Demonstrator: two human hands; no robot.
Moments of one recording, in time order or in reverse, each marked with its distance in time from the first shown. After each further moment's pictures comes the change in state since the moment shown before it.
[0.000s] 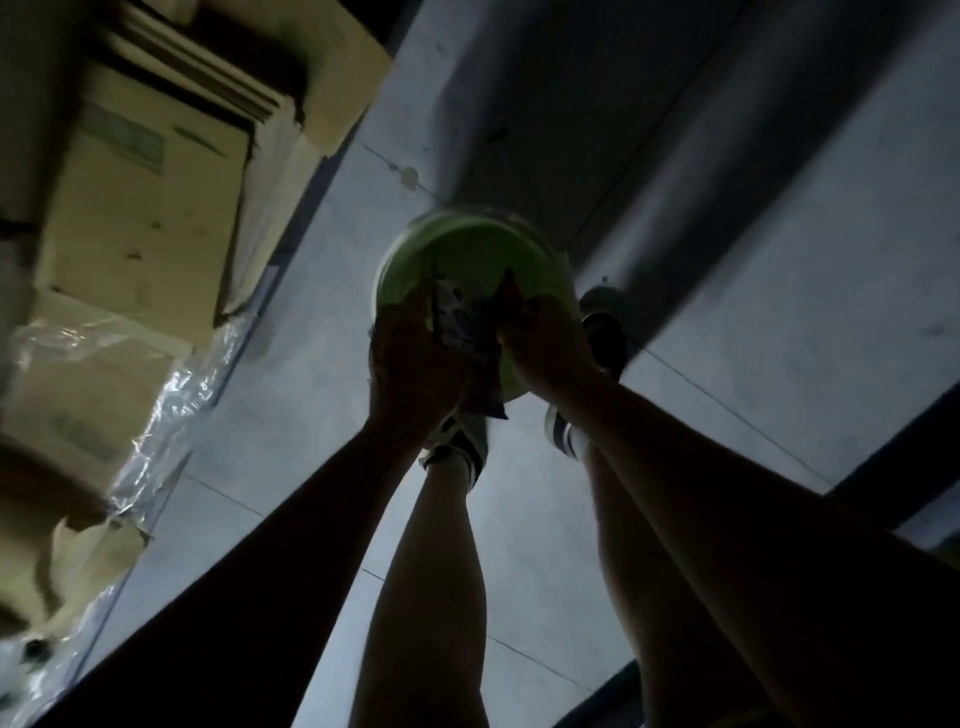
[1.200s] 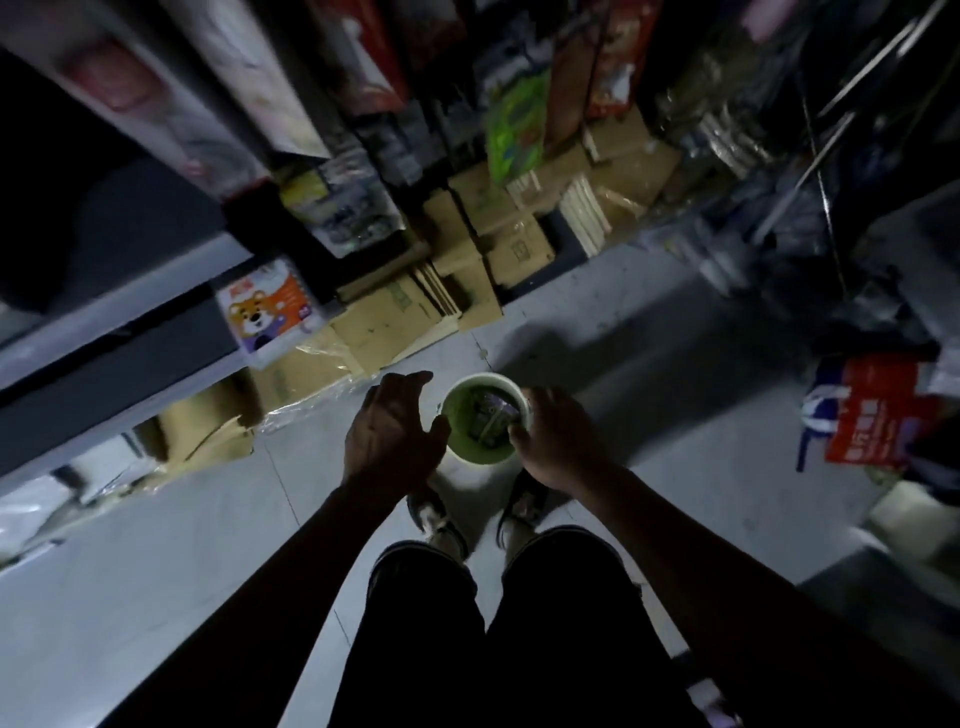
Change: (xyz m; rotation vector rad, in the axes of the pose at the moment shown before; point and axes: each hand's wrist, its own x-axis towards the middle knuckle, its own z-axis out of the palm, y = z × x) left_hand -0.310 0.217 -0.323 0.040 0.371 -0.018; right_hand -0.387 -0.180 -0.252 -0.636 0.033 -0.576
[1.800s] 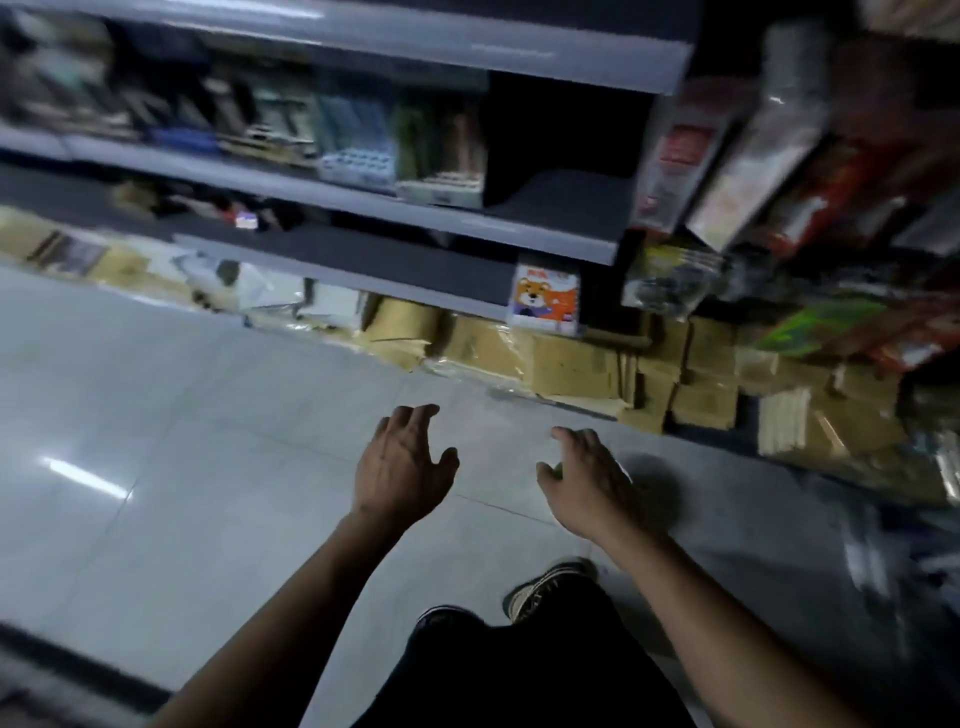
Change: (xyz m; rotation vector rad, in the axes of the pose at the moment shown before) left_hand -0.265 -0.132 -0.075 -0.169 0.381 -0.606; right_hand -0.128 -0.190 0.067 -0.418 -0.188 -0.516
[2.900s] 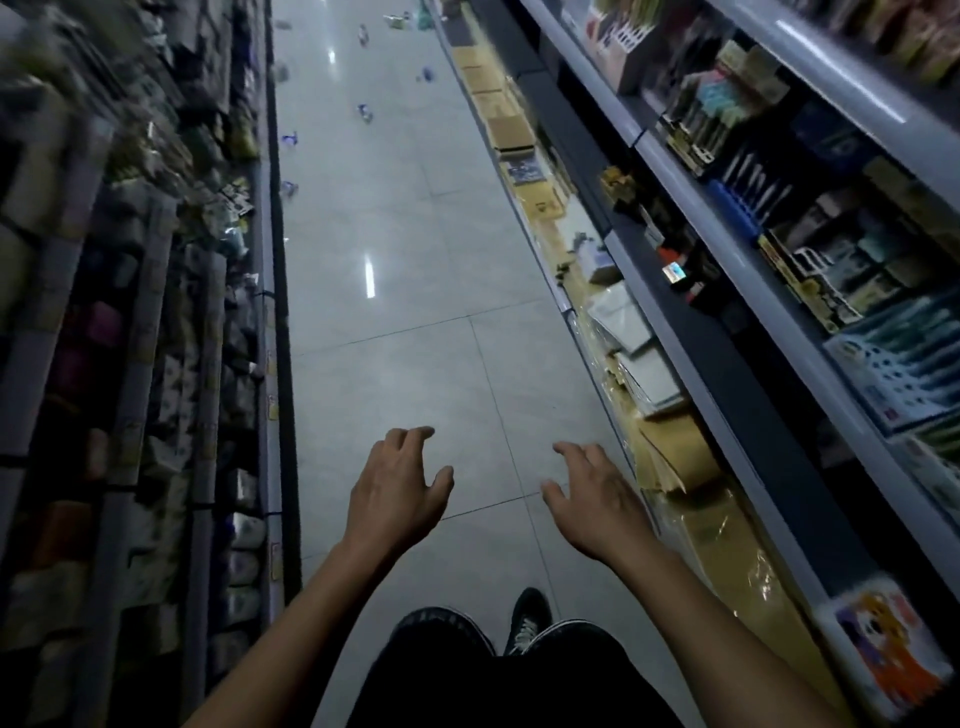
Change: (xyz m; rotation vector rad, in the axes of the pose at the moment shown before) left_hand -0.108 -0.259 -0.114 -0.212 0.467 -0.973; right_hand 0.096 -0.375 0.111 -0.431 -0.379 -0.864
